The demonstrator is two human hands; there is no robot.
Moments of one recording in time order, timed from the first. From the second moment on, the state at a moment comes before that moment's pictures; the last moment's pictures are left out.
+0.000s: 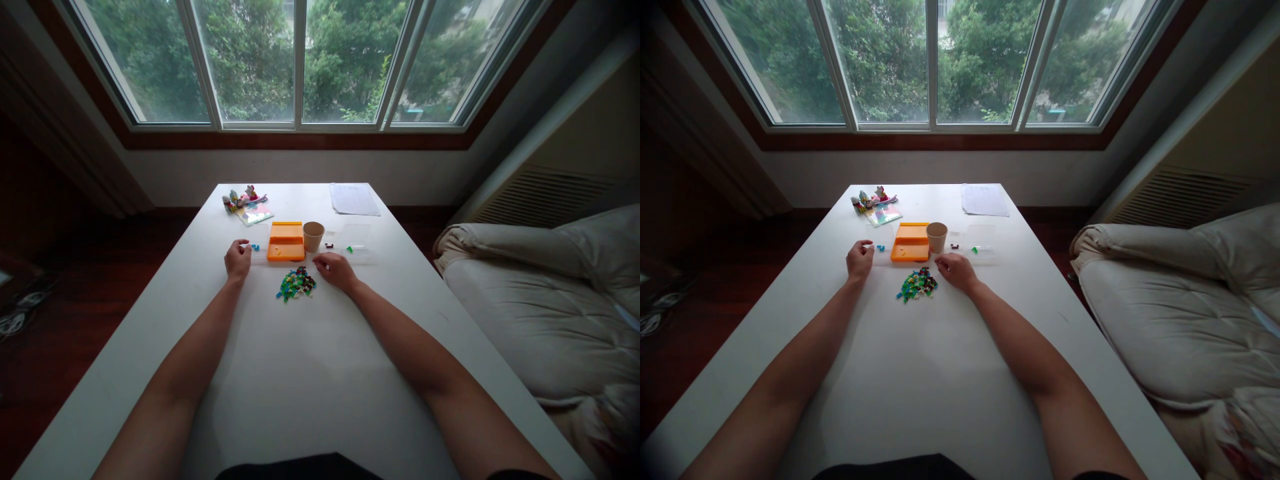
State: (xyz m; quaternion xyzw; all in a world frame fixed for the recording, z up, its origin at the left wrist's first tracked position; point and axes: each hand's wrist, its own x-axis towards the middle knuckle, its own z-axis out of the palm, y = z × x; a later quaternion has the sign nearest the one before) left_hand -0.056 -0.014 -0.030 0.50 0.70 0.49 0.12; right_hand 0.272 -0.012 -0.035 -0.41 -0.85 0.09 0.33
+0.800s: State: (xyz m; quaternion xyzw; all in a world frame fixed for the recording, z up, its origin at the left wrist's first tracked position) left_hand -0.012 -0.029 -0.028 0.75 0.56 0.33 0.12; right_hand 0.254 -0.015 -0.035 -0.37 -0.90 0.04 0.25
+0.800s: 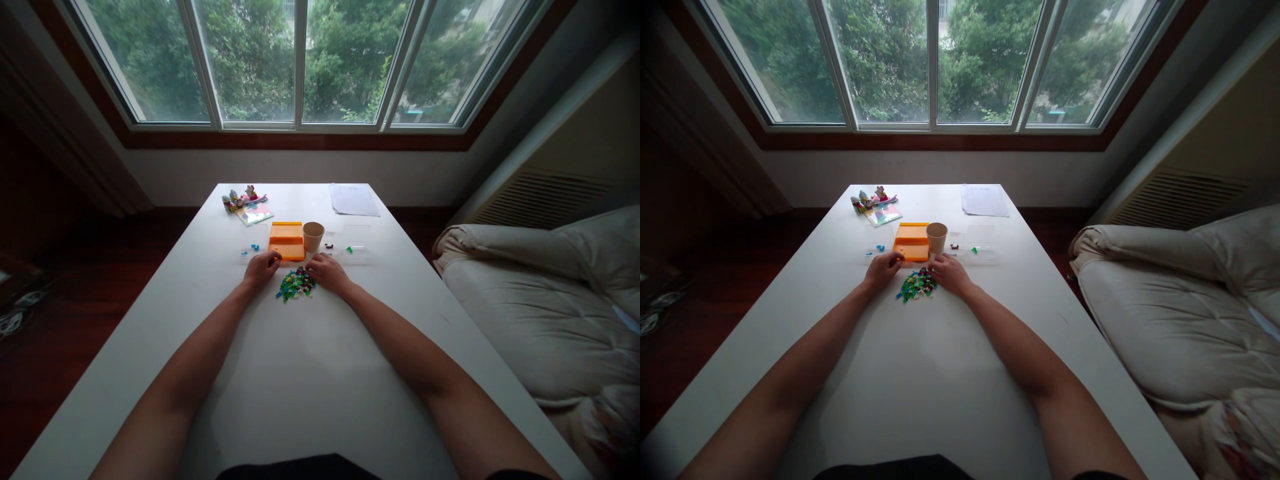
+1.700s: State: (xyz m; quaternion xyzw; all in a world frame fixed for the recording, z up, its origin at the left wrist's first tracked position) left_hand -0.012 -0.027 -0.032 0.76 0.55 0.33 0.12; right_hand 0.278 0.019 -0.045 -0.47 -0.55 0.38 0.57
